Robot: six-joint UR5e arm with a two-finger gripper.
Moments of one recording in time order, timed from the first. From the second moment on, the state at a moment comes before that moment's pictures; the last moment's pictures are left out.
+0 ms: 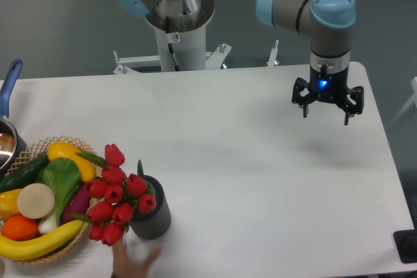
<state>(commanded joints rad) 2.86 -1.82 -1.85 -0.74 1.49 1.25</state>
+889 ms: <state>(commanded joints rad) 2.74 -1.85 -1.85 -0.64 1.29 1.11</state>
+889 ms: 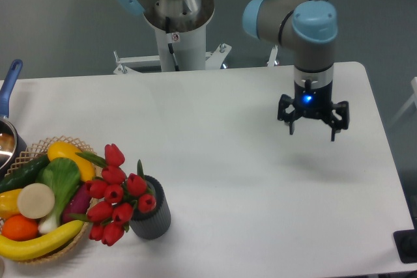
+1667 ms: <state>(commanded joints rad) 2.67 -1.87 -1.84 -0.64 0.66 1.08</state>
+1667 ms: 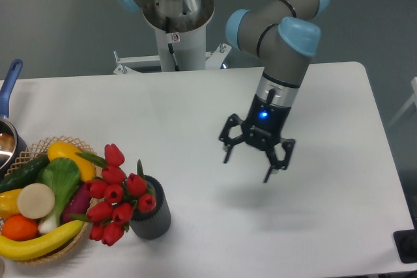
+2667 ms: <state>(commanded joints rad) 2.52 -1.98 -1.77 -0.64 0.48 1.09</state>
